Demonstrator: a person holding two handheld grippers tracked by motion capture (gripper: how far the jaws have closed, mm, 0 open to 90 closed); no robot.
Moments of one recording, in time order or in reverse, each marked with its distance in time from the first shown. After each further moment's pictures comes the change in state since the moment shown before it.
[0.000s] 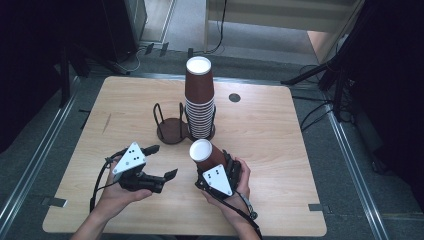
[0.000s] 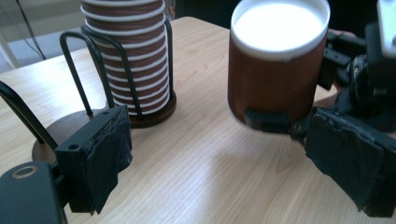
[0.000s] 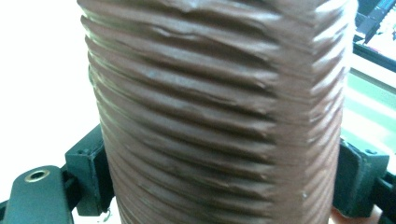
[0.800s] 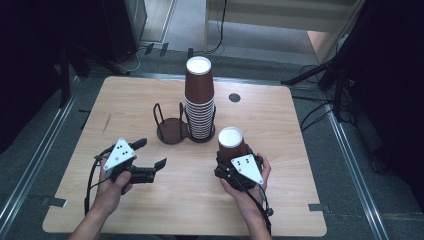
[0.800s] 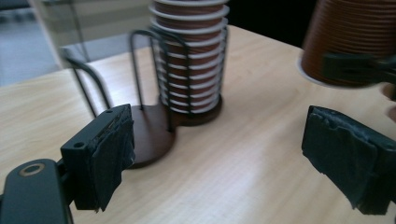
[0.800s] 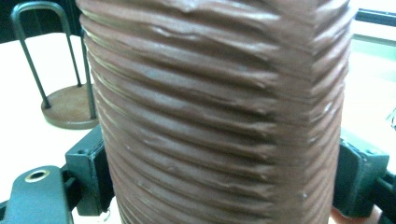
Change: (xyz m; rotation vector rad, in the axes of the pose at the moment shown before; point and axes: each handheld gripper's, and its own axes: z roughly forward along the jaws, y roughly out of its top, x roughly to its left) left arm 0.024 -0.014 -0.002 -0.024 0.103 -0.015; right arm -0.056 0.001 -0.005 -0.003 -0.060 0.245
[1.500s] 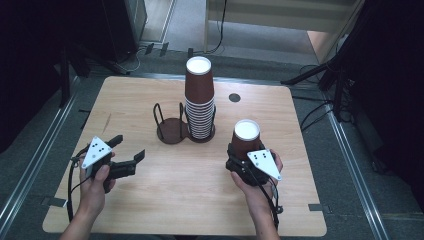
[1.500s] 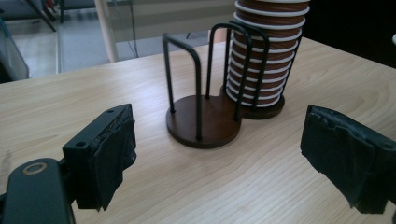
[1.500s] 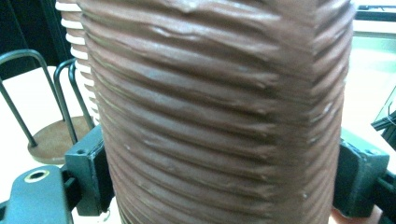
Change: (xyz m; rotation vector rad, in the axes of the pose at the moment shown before) left arm 0.038 -0.015 -0.024 -0.052 0.190 -0.082; right arm -0.030 0.018 -0.008 -0.038 -0.032 0.114
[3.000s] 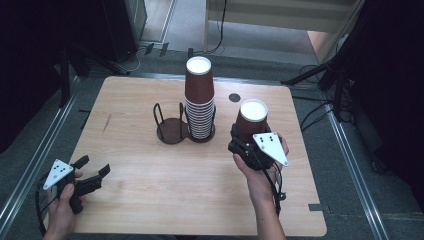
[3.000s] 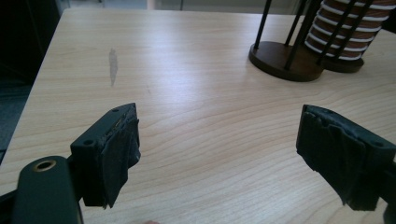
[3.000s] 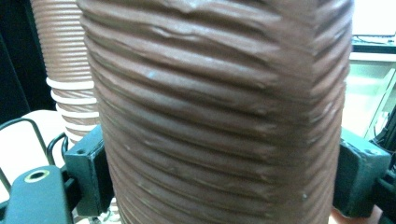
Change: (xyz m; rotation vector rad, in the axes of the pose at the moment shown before) left arm 0.074 -0.091 -0.054 0.022 0.158 -0.153; right arm -0.003 0.053 0.006 -0.093 -0.041 0.037
